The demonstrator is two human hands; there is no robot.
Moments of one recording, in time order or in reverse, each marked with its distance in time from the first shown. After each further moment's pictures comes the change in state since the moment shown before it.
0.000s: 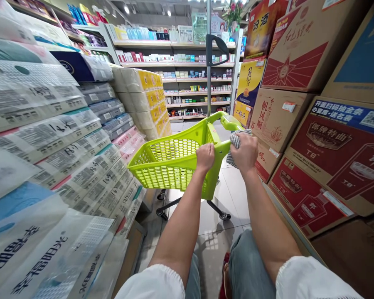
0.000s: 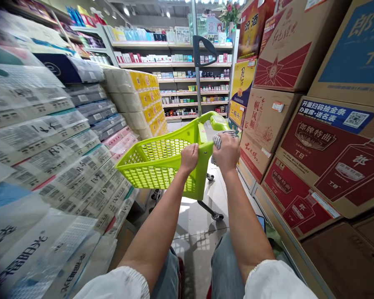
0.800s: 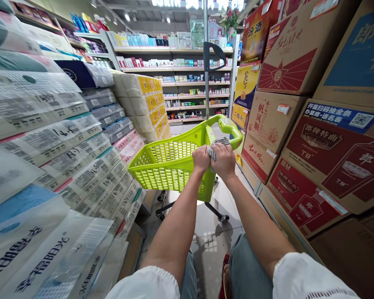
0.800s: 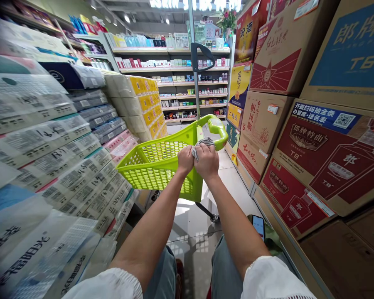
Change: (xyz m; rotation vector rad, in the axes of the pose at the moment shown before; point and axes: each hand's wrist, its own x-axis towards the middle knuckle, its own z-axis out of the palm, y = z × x) left_hand 0.002 0.001 -0.004 0.048 -0.016 -0.055; right_hand -0.025 -0.028 0.017 0.048 -0.162 -0.162
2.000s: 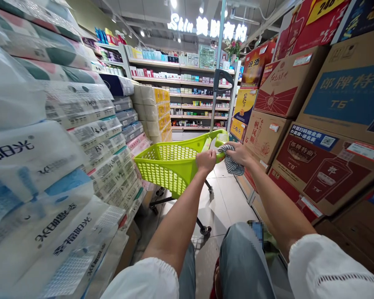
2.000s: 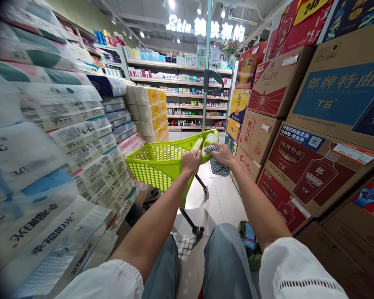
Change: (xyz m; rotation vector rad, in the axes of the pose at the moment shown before) left_hand -0.022 0.035 -0.068 0.039 0.012 -0.003; right_hand 0.052 0.020 -0.072 0.374 -0.342 -0.022
